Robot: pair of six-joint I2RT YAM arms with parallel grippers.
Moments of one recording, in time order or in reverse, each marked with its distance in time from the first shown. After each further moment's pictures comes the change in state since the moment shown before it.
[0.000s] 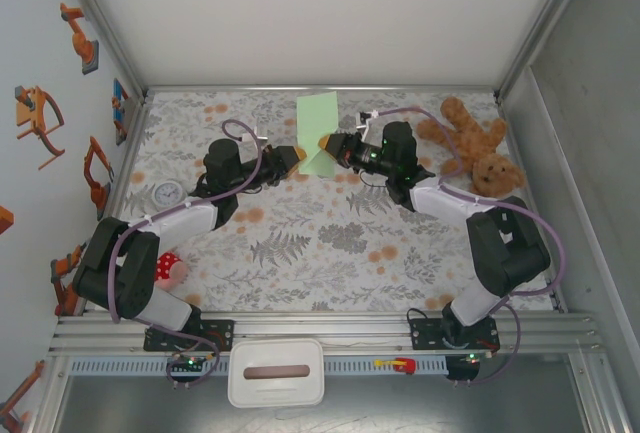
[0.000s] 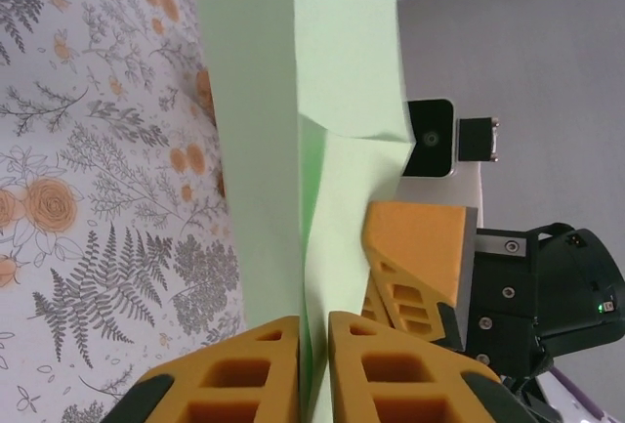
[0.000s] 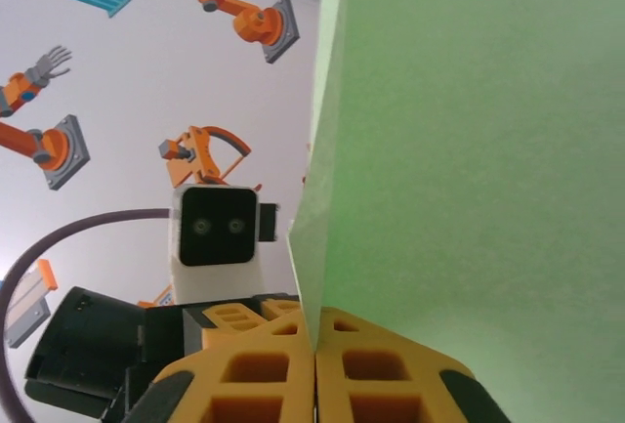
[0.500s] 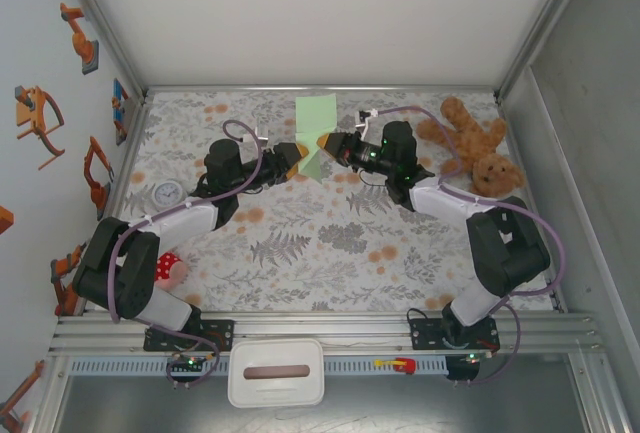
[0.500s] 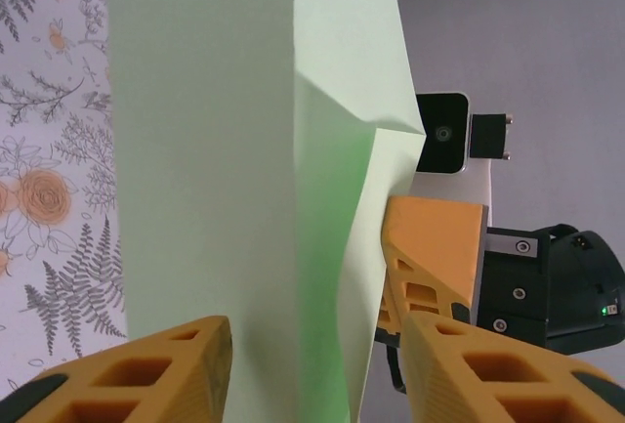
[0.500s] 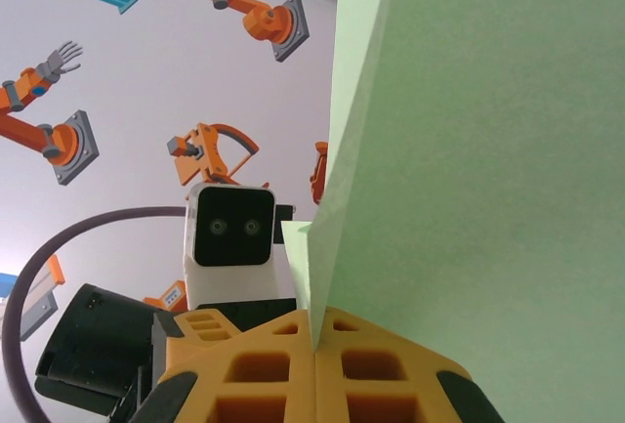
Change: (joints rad) left arm -0.006 0.000 0.000 0.003 0.006 -0.021; right arm 0.004 0.000 0.005 0.036 -0.010 0.014
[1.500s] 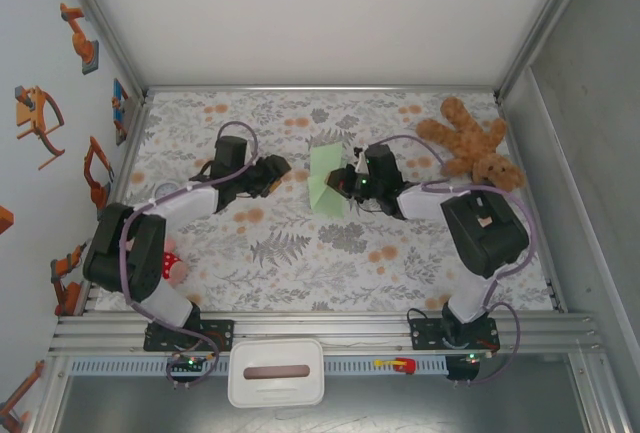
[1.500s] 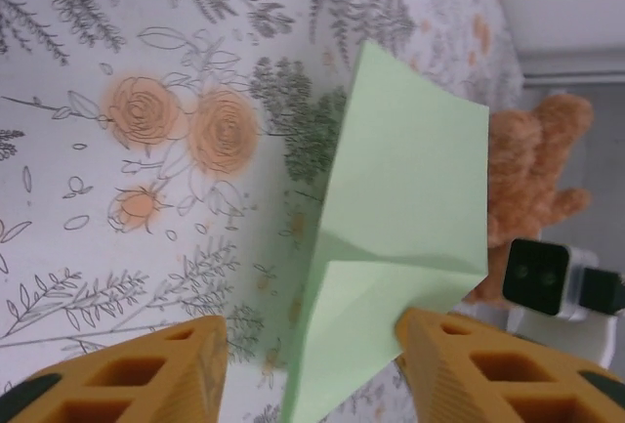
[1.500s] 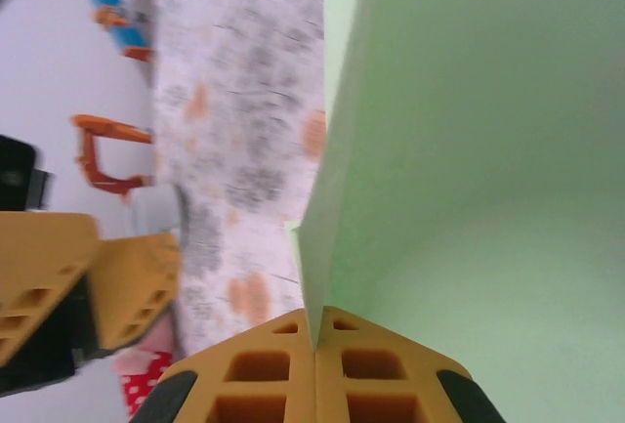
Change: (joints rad) left arm 0.069 0.083 0.114 -0.571 -0.233 0.153; right arm 0.027 0.134 -0.084 -0.207 0.159 -0.168
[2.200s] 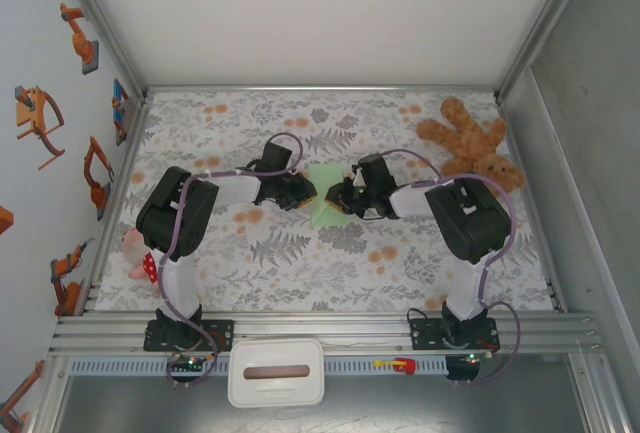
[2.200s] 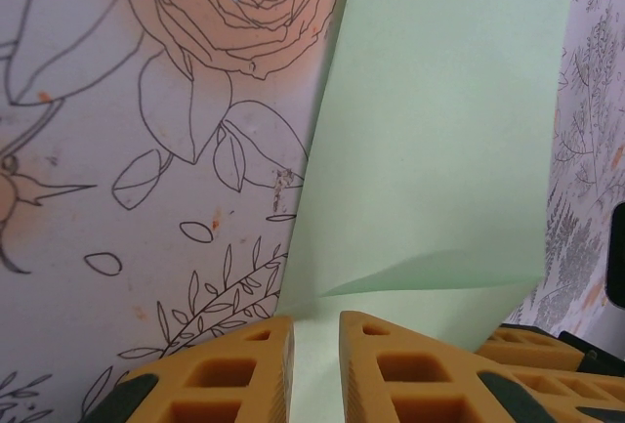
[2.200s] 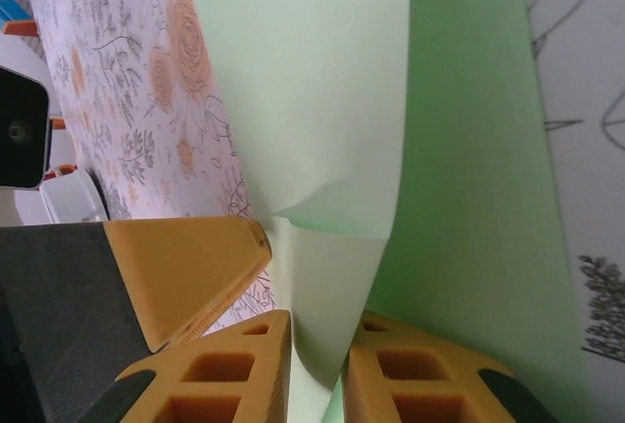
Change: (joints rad) left arm -0.162 0.385 0.232 -0.135 -0.020 0.083; right arm 0.001 0.146 0.024 -0.124 -0.035 0.064
